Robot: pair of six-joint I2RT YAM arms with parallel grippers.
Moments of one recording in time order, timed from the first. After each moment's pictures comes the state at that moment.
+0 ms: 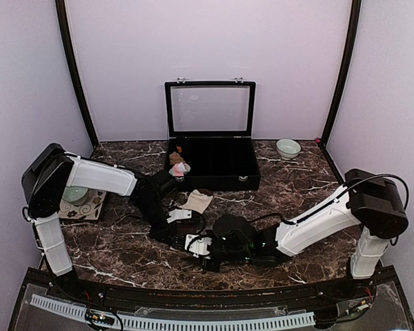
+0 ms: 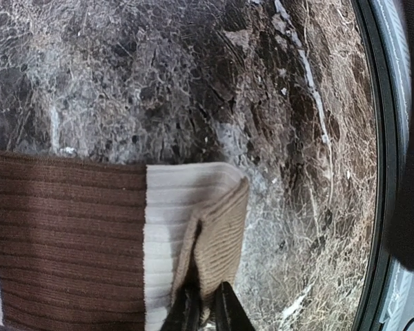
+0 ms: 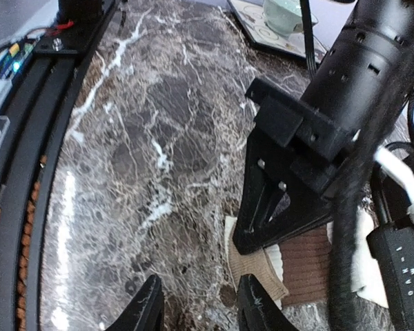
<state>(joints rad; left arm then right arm) -0.72 1.87 1.11 -0.70 0.54 0.67 1.30 1.82 0.84 0.46 -0.03 -0.31</state>
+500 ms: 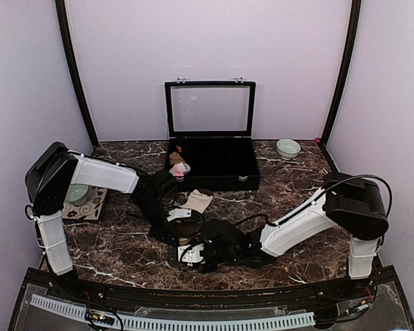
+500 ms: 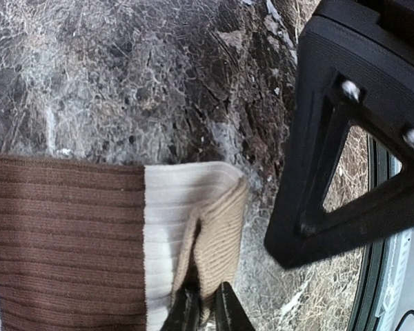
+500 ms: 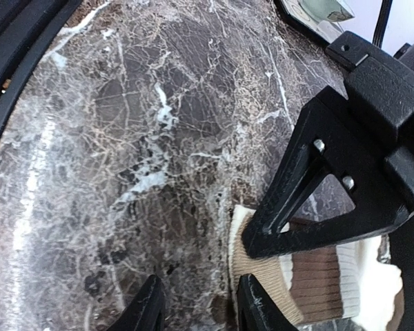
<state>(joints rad) -0.70 1.91 1.14 -0.75 0.58 0.71 1.29 1.96 0.94 0.38 0.01 -0.58</state>
